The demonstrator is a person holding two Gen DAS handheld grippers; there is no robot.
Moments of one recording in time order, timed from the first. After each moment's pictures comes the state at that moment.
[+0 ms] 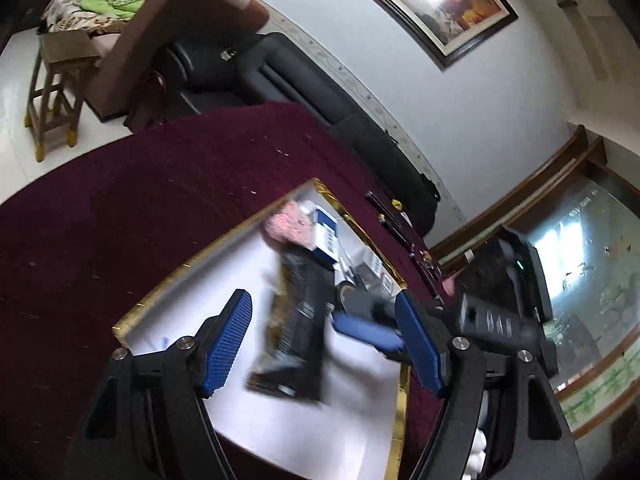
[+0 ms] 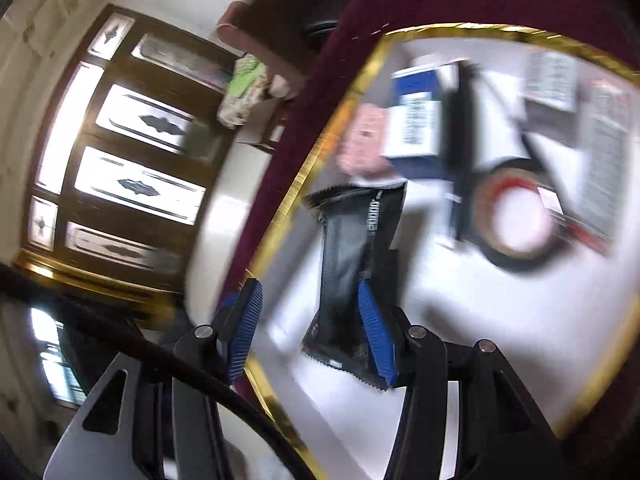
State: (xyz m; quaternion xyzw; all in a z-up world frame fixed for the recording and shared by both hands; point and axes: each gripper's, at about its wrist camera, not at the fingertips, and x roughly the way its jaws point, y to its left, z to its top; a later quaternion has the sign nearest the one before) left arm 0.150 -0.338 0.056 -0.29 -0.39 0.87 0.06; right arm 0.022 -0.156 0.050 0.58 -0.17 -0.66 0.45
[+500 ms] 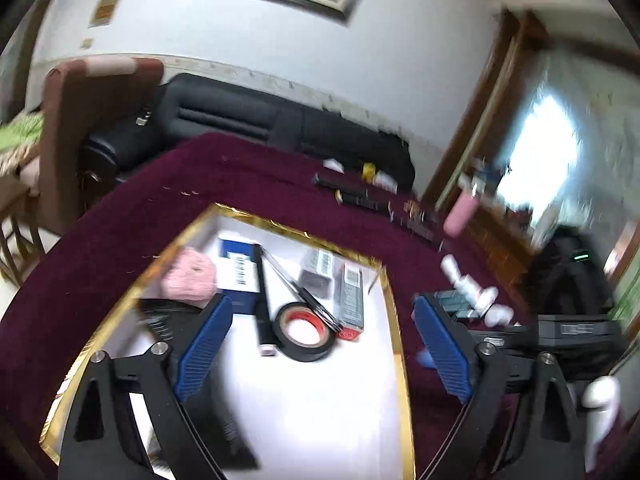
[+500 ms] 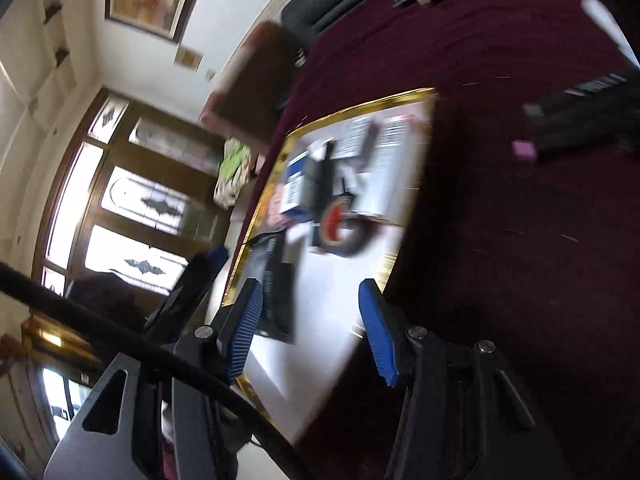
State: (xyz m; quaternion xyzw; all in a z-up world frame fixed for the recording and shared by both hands) left arm 0.070 -0.228 0.085 -0.30 -0.15 0.94 0.11; right arm 0.039 0.029 0.061 0.51 -0.28 -0.73 0.37
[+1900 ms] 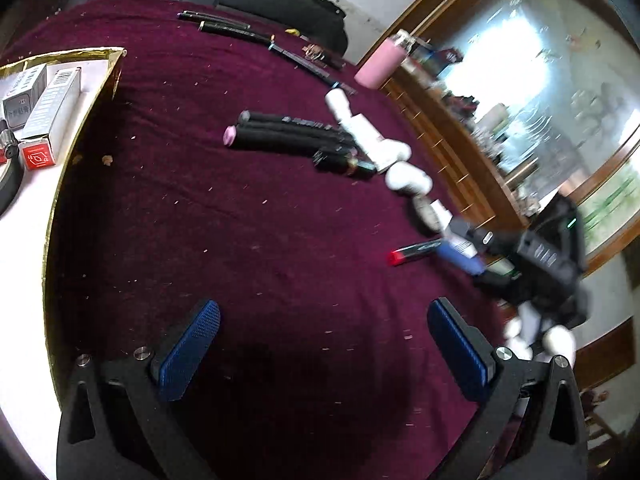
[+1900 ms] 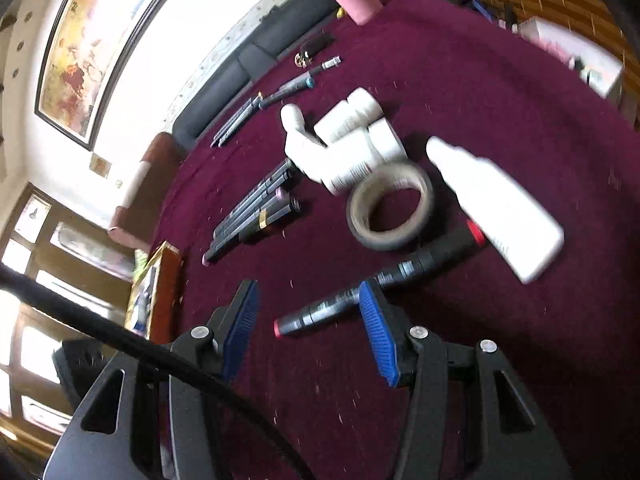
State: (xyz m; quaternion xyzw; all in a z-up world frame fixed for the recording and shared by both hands) left arm 0.073 -0.045 0.028 -0.48 -0.16 0.82 0.27; right arm 0.055 0.269 0.033 0.43 -0.30 -0.84 0.16
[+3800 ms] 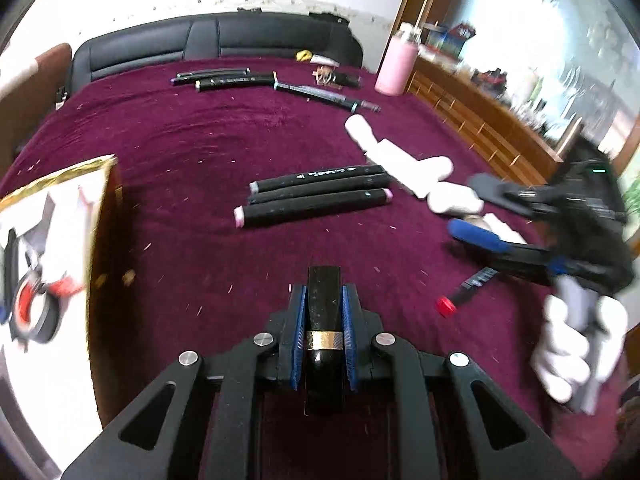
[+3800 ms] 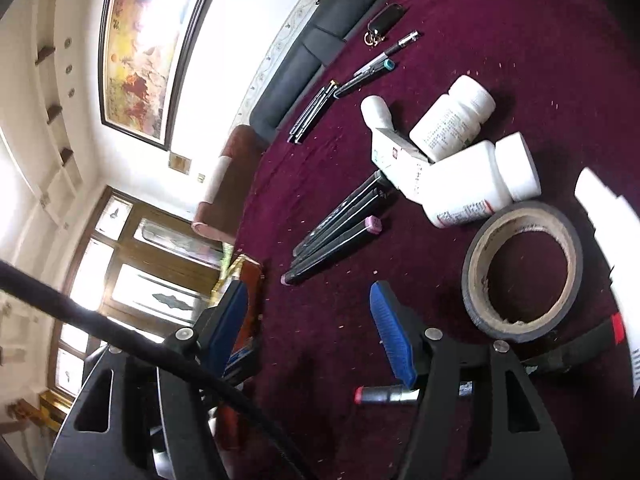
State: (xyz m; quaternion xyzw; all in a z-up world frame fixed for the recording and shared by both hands) left arm 0.036 -0.003 0.053 -0.44 -0.03 0.88 0.20; right arm 0.007 0.268 0.025 0.41 -0.38 -0.77 0.31
